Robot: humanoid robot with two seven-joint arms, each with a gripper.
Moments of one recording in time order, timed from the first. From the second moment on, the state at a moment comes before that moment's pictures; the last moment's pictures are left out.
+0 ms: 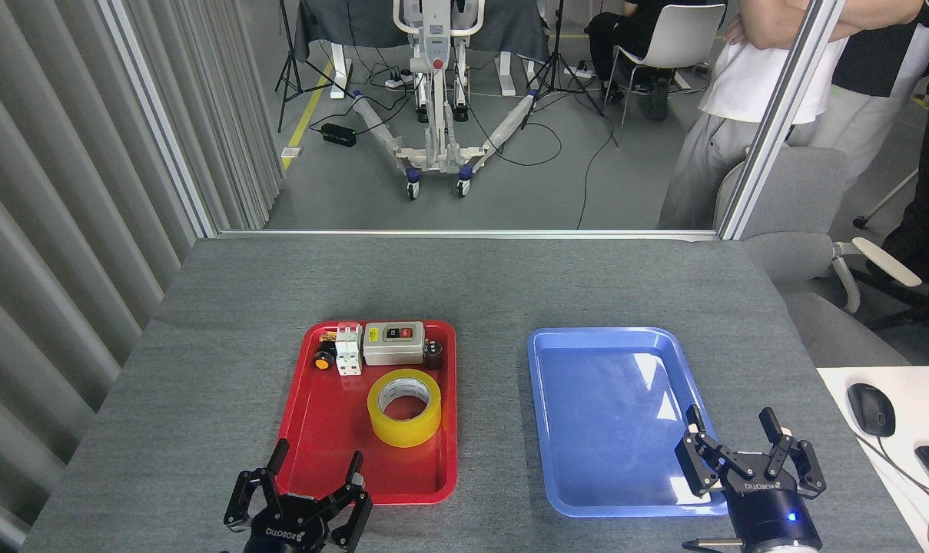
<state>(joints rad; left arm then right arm) 0.16 -0.01 -0.08 -1.65 -1.53 -0.11 0.22 0.07 -0.21 -0.01 -1.57 1.22 0.00 -0.10</state>
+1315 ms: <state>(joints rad) 0.08 -0.03 -0.09 -1.56 -1.53 -0.10 0.22 0.07 -0.22 0.03 -1.57 1.21 0.04 -0.10</state>
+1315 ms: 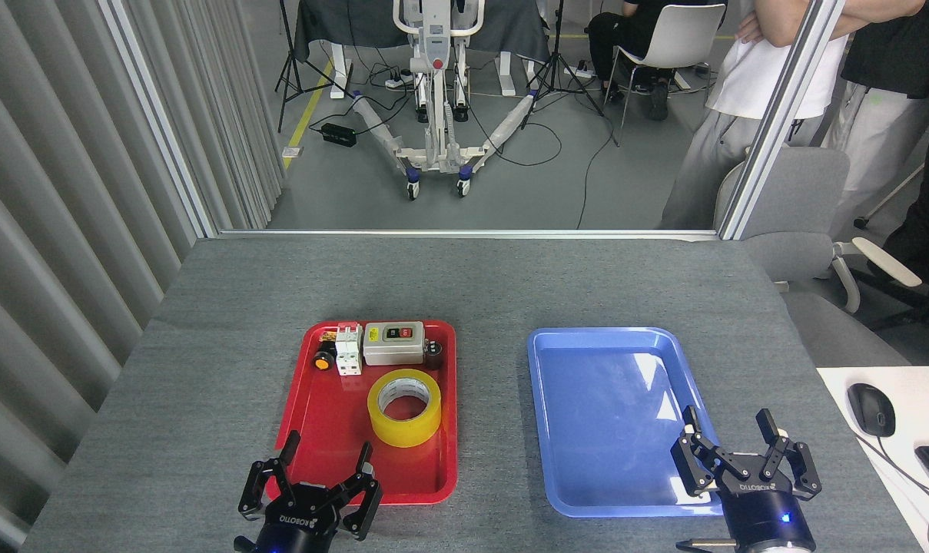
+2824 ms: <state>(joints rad) -0.59 0.00 -0.14 -0.93 -1.36 -0.02 -0.50 0.08 -0.19 0.02 -1.57 1.28 0.07 -0.10</state>
